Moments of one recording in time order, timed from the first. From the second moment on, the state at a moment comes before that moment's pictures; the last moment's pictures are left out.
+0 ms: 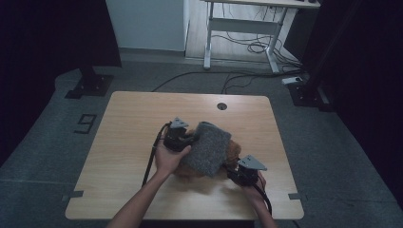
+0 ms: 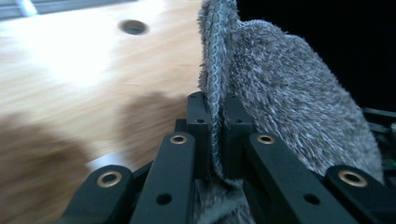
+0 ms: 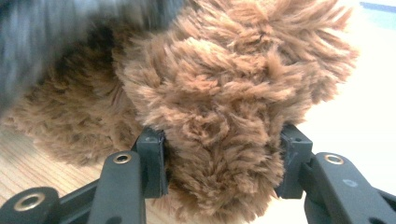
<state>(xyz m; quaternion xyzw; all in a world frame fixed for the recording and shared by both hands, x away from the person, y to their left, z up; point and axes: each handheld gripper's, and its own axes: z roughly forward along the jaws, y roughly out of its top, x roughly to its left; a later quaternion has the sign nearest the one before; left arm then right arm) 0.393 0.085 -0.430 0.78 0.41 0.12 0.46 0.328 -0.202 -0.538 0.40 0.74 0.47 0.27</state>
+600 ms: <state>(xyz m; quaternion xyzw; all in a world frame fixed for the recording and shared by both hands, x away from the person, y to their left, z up) 0.407 0.143 -0.455 0.77 0.45 0.11 0.42 0.327 -0.201 -0.539 0.40 0.74 0.47 0.27</state>
